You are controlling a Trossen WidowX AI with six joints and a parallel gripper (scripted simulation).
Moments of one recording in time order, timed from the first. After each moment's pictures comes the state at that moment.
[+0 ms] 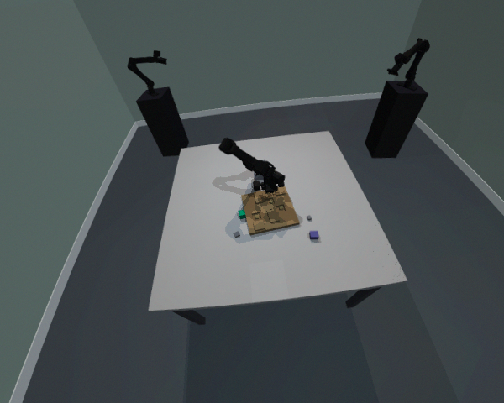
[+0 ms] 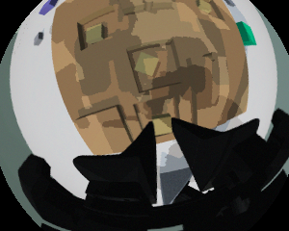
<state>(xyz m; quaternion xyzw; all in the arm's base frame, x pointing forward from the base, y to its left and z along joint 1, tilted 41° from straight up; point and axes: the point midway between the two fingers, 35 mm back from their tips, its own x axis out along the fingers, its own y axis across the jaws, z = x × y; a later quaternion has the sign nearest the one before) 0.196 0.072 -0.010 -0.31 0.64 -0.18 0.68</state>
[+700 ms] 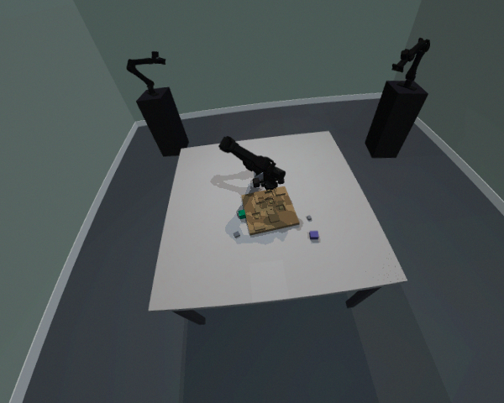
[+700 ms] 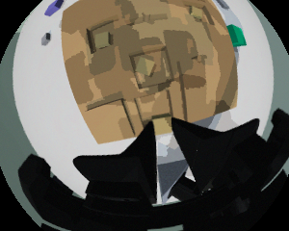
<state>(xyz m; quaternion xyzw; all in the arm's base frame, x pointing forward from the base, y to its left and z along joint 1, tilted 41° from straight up) 0.192 0.088 0.011 -0.31 0.64 -0.18 0.68</state>
